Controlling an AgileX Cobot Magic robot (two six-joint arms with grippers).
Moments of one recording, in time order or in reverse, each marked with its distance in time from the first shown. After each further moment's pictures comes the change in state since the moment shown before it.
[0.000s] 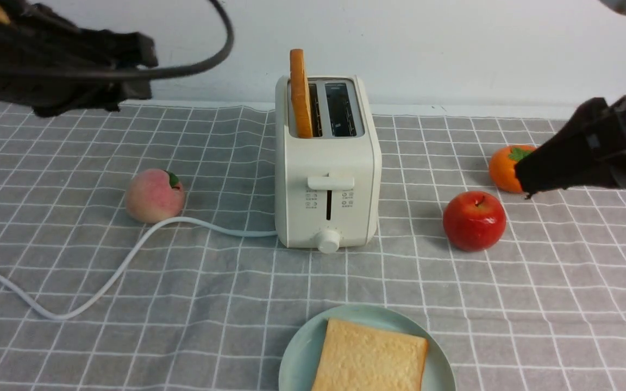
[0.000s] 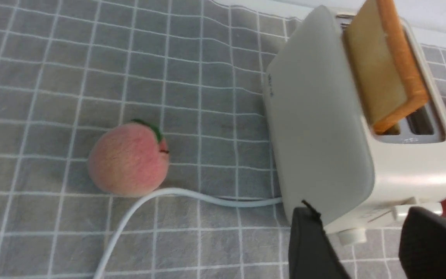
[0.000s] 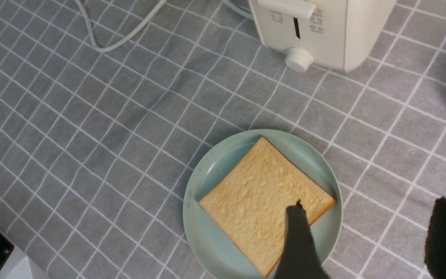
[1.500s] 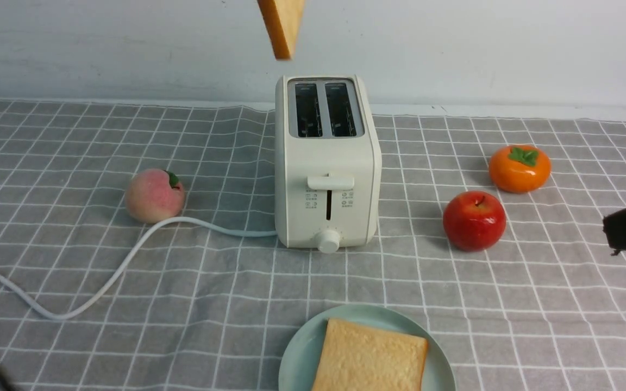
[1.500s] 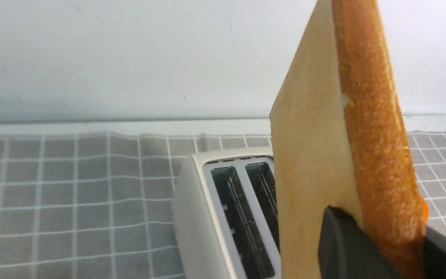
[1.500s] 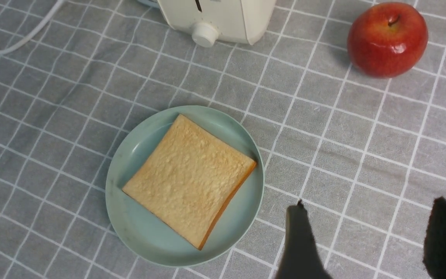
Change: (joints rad) right arm 0.000 -0.232 0.191 -0.212 -0.081 0.140; left arm -0.216 0.209 -0.547 0.301 0.126 -0.214
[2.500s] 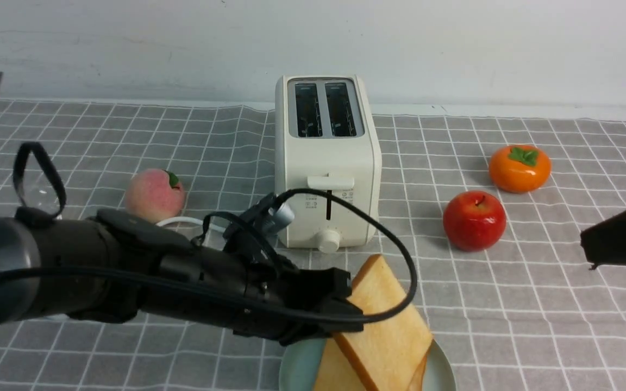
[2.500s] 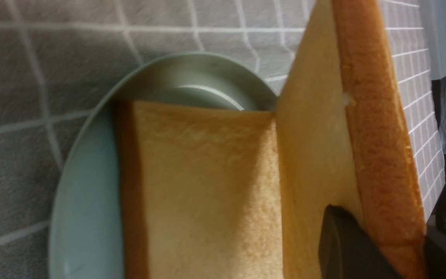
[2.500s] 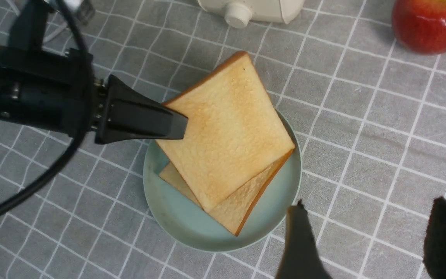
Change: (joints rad) right arm 0.000 0.025 0.012 0.084 0.028 -0.001; left arm 0.000 0.071 1.073 -1.654 -0.235 1.192
